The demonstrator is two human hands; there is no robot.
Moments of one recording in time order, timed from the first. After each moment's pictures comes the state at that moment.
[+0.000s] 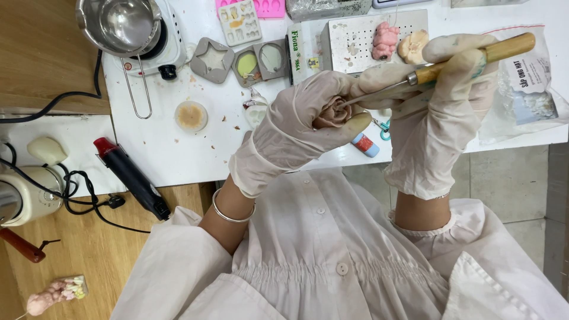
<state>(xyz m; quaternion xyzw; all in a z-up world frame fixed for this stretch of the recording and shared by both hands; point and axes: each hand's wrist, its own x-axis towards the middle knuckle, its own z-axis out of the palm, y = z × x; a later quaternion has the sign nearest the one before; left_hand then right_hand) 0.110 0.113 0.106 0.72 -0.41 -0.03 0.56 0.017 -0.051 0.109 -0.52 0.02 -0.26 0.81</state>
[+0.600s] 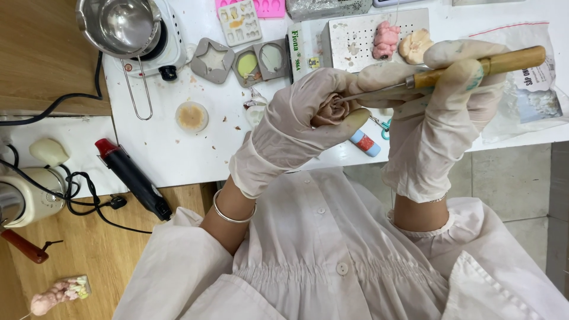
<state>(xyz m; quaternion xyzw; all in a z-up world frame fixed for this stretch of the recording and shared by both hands) 0.112 0.116 0.102 0.71 -0.40 -0.07 0.58 0.015 -0.043 0.106 -0.51 0.06 -0.32 0.80</state>
